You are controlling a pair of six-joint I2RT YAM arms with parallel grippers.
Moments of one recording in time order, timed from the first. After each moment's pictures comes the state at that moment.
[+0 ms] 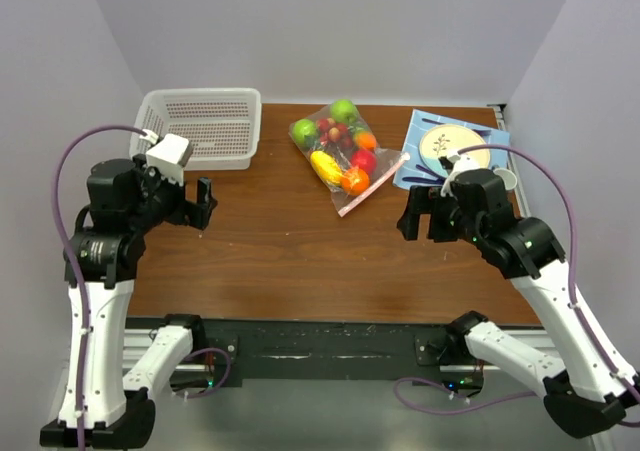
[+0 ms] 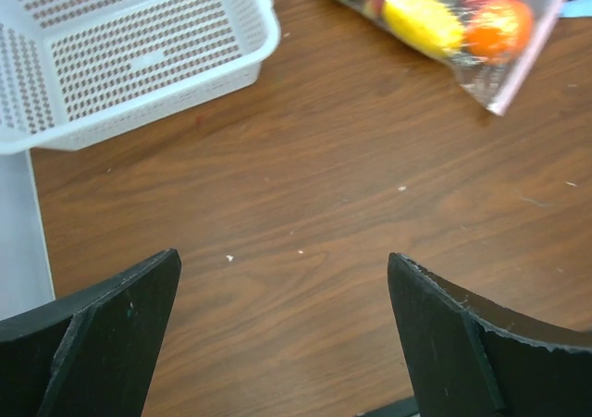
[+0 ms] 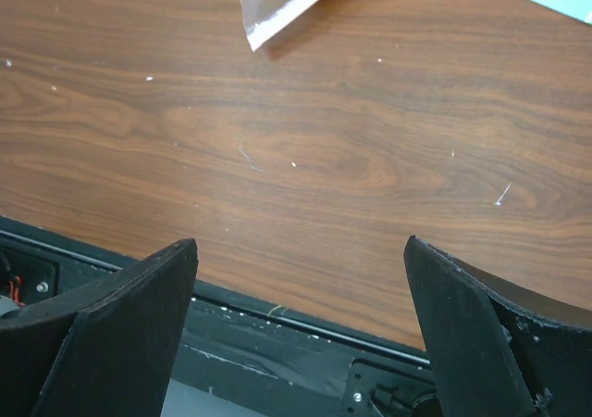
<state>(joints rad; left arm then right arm) -0.03 0.84 1.29 -0.96 0.28 0.17 0.49 0.90 1.20 -1.02 0.07 0.41</state>
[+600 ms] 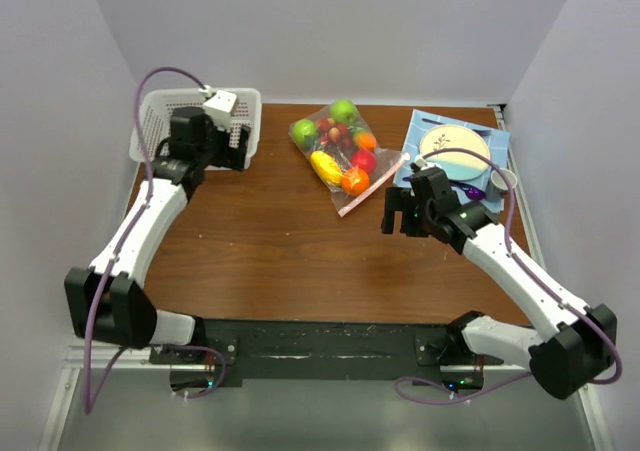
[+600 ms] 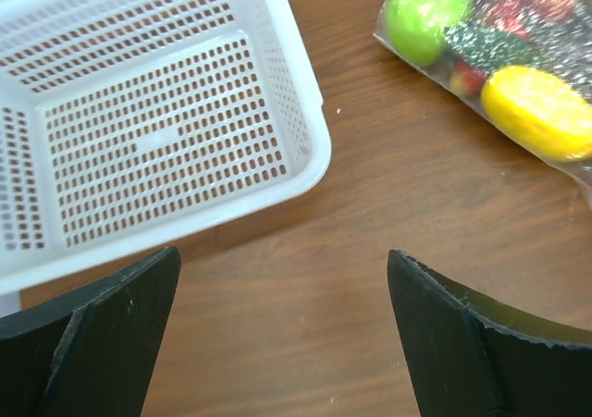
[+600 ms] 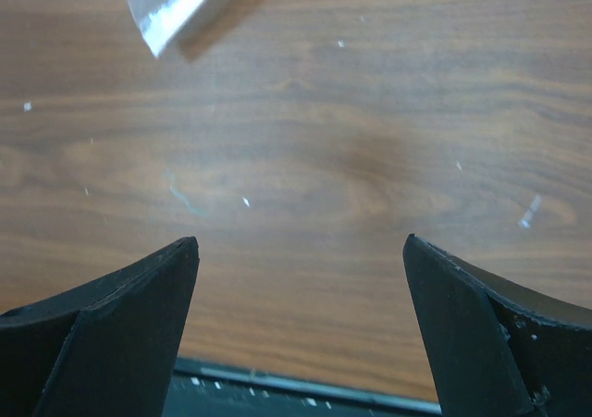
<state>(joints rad) -0.16 1.36 1.22 -0.36 0.02 0.14 0.49 1.11 0.96 -0.74 0.15 0.49</state>
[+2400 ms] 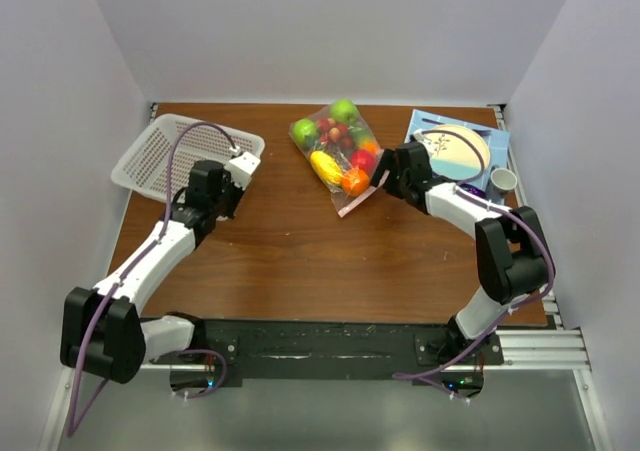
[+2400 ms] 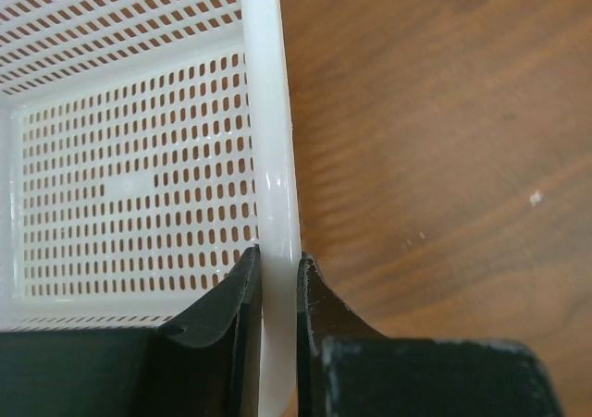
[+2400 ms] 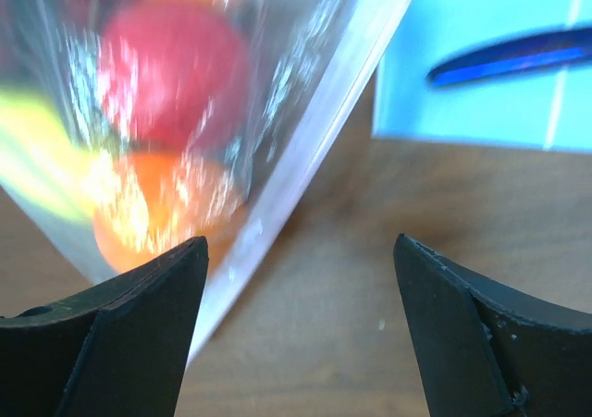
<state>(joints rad) -0.26 1.21 0.79 -0.23 -0.03 0.34 0.34 1.67 1.01 -0.08 0.18 0.66</state>
